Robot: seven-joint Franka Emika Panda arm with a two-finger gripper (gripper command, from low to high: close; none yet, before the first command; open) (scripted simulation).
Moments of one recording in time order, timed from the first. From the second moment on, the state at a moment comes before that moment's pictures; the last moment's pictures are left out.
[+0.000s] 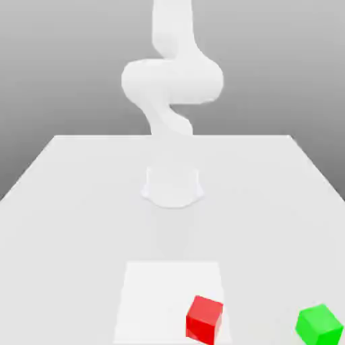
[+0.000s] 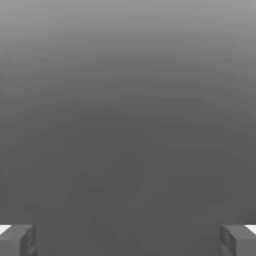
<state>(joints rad) -0.03 -0.71 0.04 -2.32 -0.02 2.33 0.86</state>
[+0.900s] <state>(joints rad) -0.09 0.26 0.18 -2.47 -0.12 2.73 1.39</state>
